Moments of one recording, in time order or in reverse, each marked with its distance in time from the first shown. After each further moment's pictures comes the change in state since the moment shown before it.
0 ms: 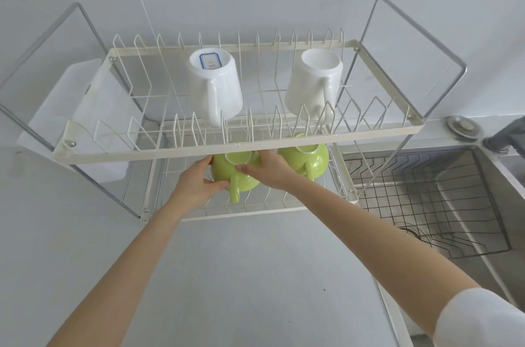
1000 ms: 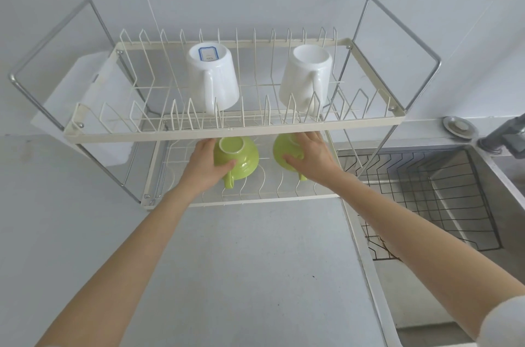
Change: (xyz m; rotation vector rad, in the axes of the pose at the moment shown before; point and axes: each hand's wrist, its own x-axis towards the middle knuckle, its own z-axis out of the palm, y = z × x) left_hand -0.001 0.022 0.012 0.090 0.117 0.074; right_hand -0.021 0.060 -0.047 -0.338 0.282 -0.152
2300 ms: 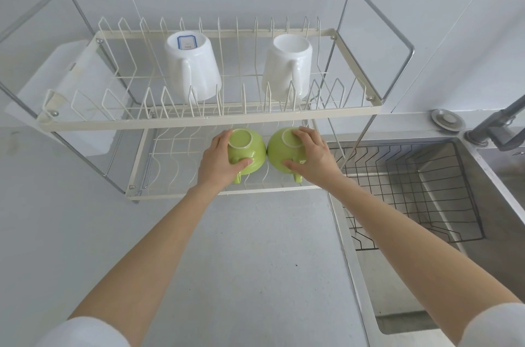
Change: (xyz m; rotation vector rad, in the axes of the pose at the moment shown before) left_hand -0.006 0.026 0.049 0.042 0.059 0.019; right_hand -0.019 0.040 0.004 0.103 0.019 0.060
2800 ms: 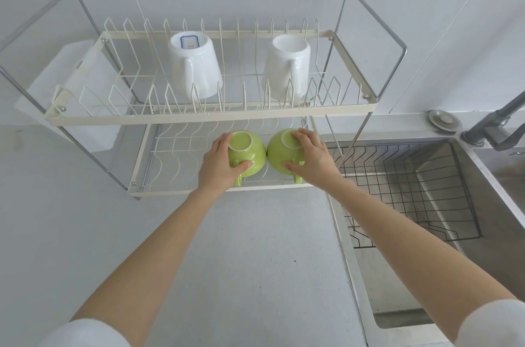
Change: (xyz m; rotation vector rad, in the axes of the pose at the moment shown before) left_hand -0.011 -0.004 0.003 -0.016 0.015 -0.010; right_hand -0.009 -0.001 0.000 -0.006 -0.014 0.004
